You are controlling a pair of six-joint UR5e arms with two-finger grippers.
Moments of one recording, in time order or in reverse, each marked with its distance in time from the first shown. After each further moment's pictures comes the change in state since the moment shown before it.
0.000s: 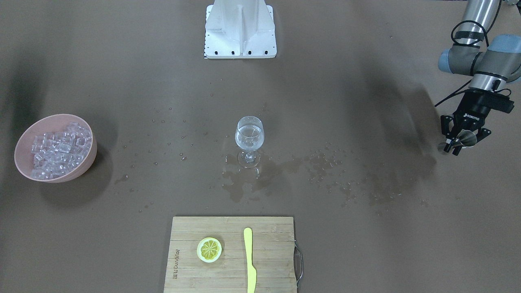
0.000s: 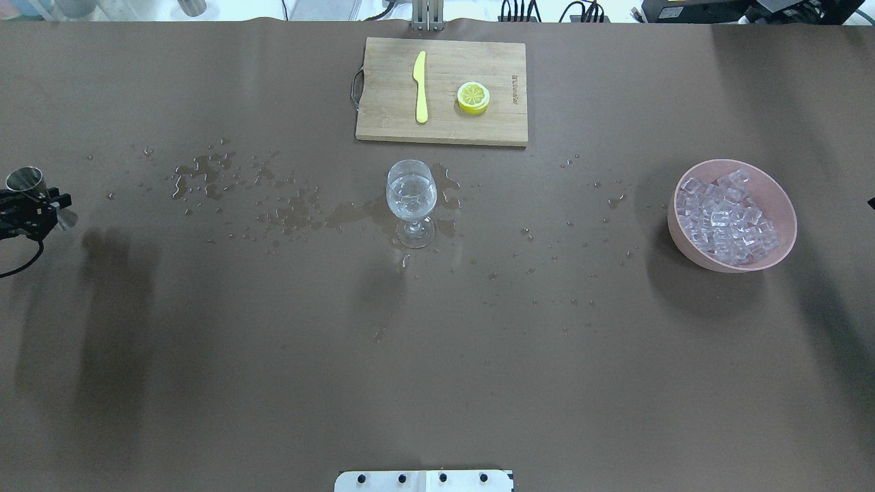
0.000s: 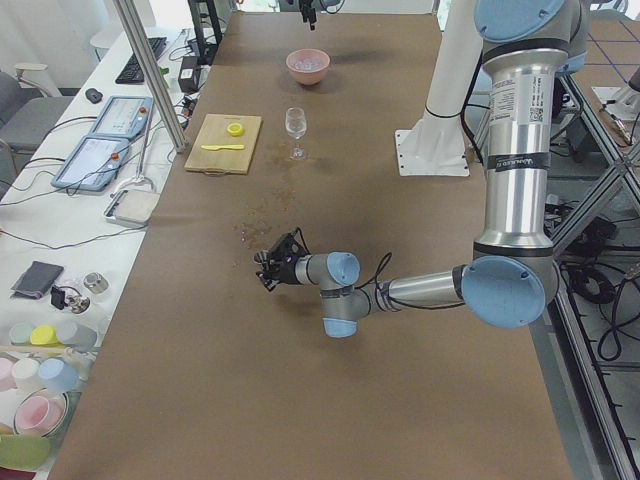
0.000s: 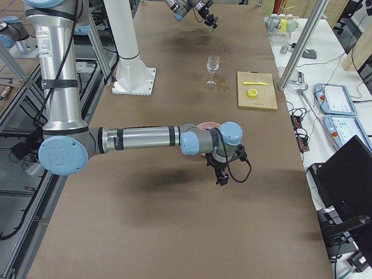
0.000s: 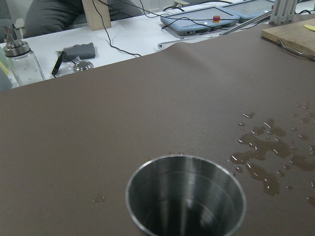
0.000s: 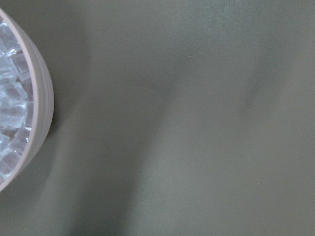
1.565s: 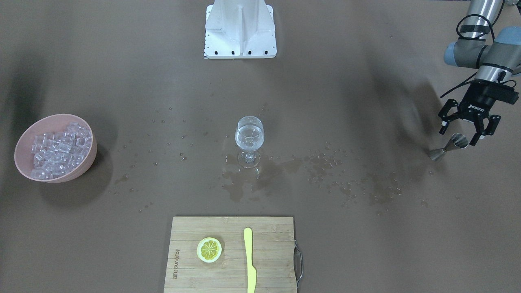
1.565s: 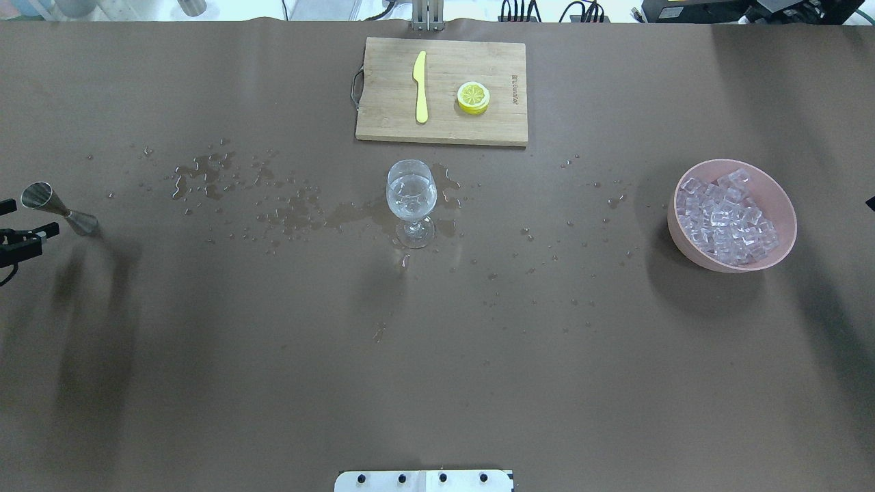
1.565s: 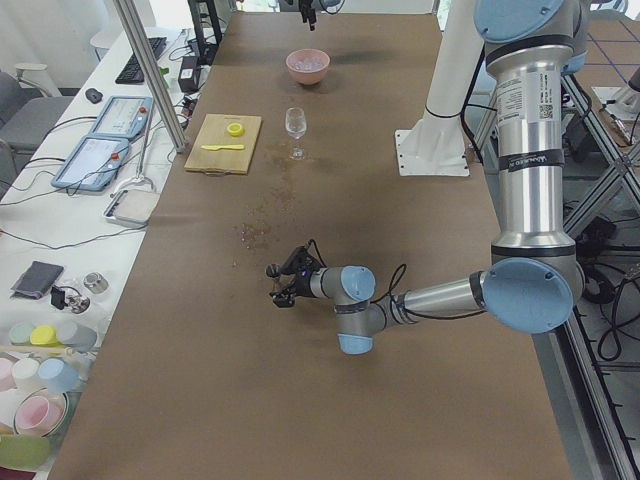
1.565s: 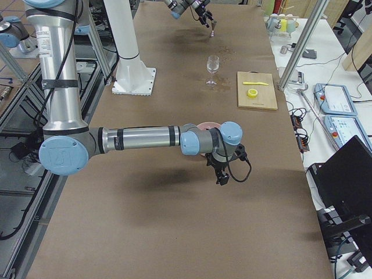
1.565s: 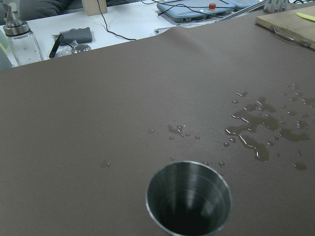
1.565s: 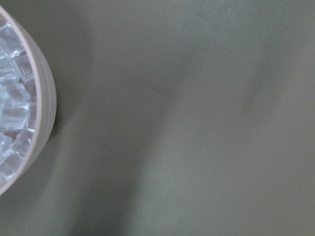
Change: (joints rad) left arm 0.003 0.077 -0.007 -0.076 -0.019 0.011; right arm -0.004 0.000 -0.001 0.006 0.000 -0.001
